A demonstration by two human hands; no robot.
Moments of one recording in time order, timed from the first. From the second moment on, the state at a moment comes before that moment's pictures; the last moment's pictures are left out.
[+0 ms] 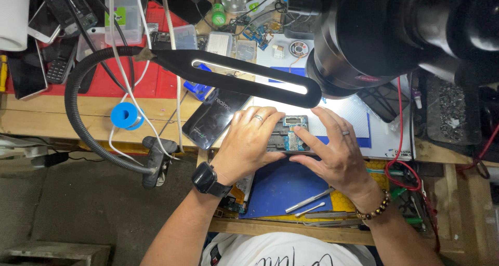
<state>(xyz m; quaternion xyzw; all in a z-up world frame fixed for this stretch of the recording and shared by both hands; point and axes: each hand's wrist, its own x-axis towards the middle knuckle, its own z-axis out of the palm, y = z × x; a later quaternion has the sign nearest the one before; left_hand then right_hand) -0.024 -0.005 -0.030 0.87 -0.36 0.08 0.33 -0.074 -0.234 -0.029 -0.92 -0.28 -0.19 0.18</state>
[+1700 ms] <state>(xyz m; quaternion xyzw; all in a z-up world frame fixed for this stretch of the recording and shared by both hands) 0.025 -0.007 -0.019 0.78 -0.52 0.04 0.34 -0.087 -0.212 -0.031 -0.93 -0.17 -0.22 0.23</state>
